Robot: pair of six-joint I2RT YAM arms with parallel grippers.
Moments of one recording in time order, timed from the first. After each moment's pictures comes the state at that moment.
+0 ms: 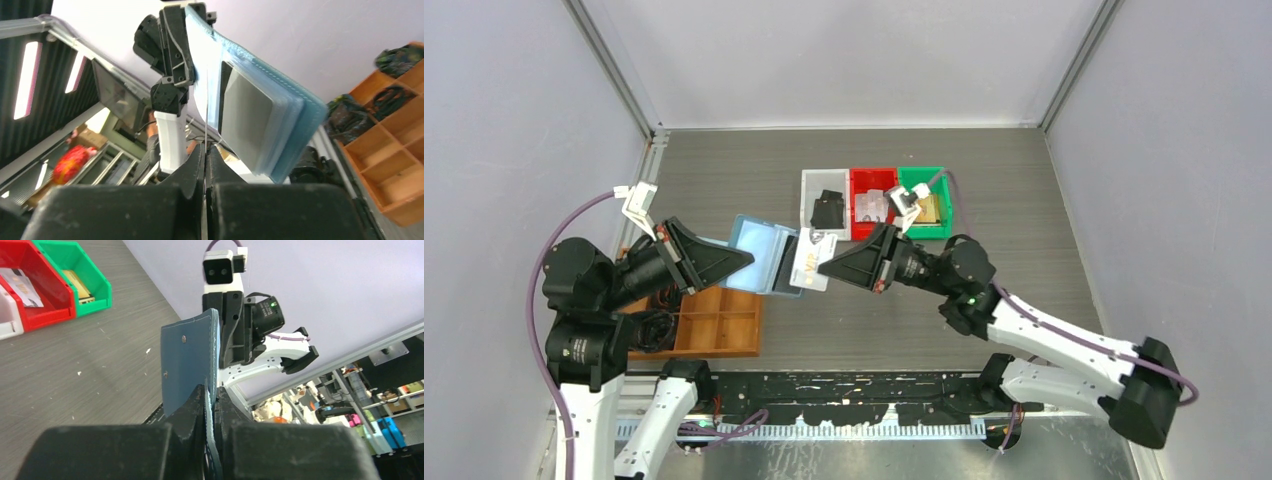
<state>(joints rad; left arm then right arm) -0.08 0.60 1.14 -0.51 0.96 -0.86 0.94 1.04 0.68 0.78 -0.43 1.20</state>
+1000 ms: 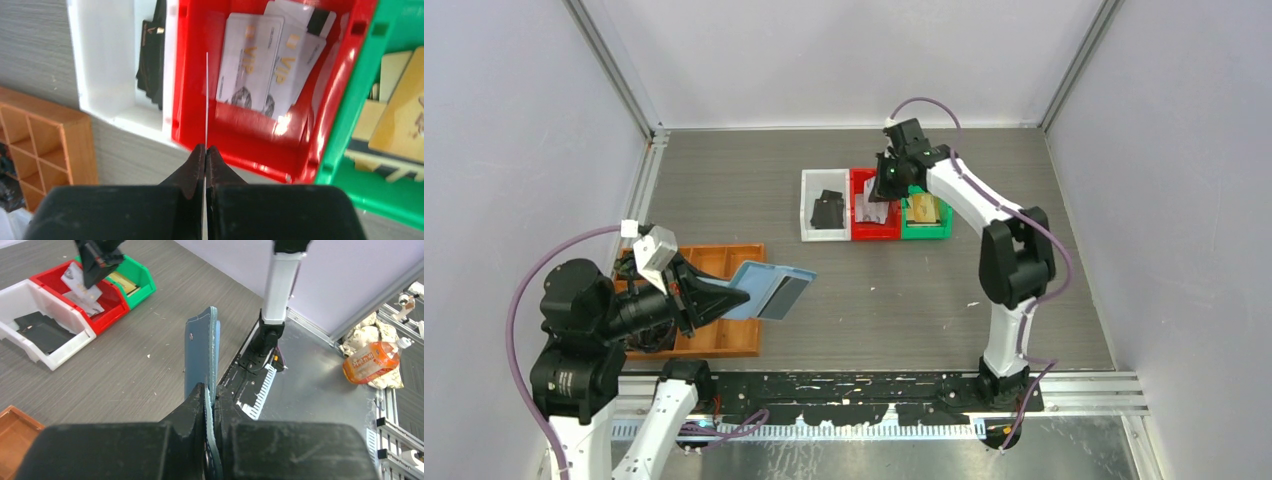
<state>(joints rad) -0.08 0.53 1.20 -0.87 1.02 -0.16 0.41 1.89 1.59 -0.59 -0.21 0.45</state>
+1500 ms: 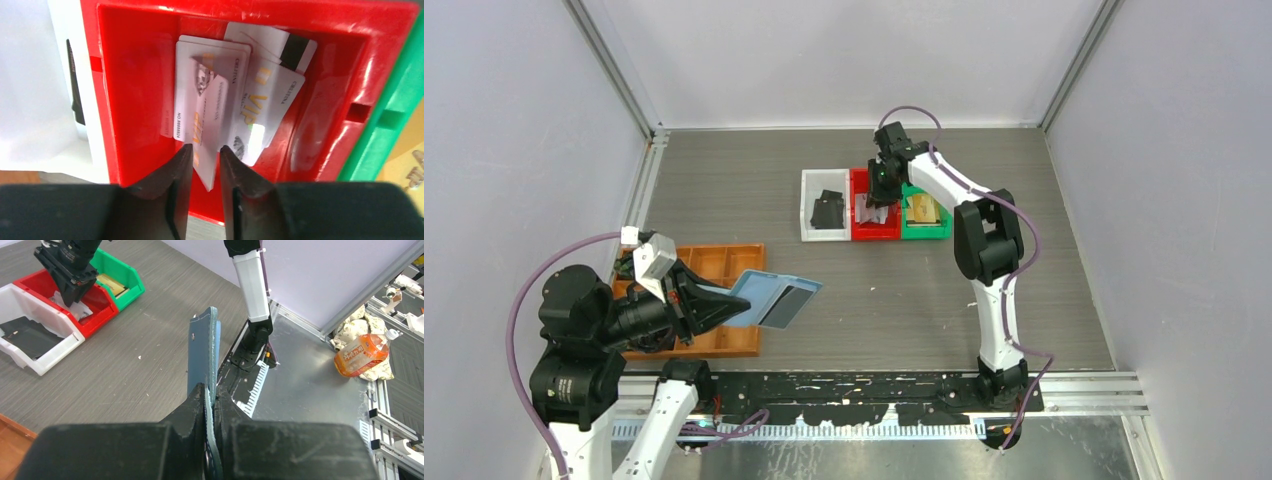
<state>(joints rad) -0.08 0.50 1.19 -0.87 1.07 -0.16 0.41 2.19 1.83 -0.69 -0.15 0.39</state>
